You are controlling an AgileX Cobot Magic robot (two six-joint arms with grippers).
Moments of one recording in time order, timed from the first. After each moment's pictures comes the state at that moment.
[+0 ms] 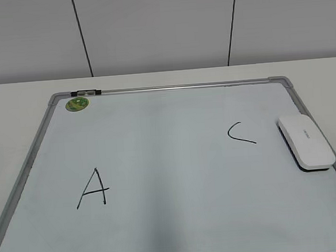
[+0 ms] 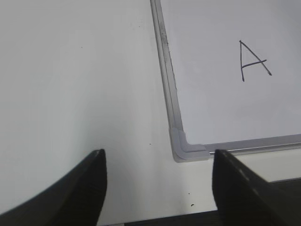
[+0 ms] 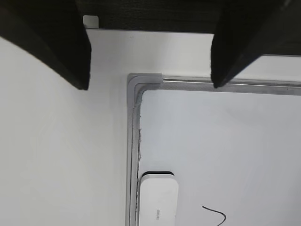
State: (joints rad) left arm -0.16 0.19 -0.51 0.09 1.10 -0.10; right arm 0.21 0.14 -0.49 -0.11 1.15 0.15
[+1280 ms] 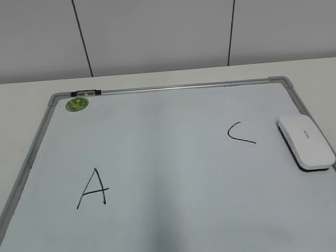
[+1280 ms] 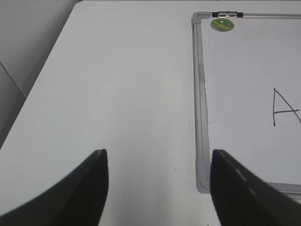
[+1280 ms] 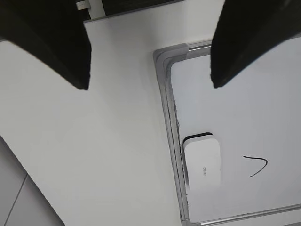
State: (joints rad) left arm 0.02 0.01 -0.51 0.09 1.10 -0.10; right arm -0.03 -0.02 -0.49 -0.11 1.15 0.15
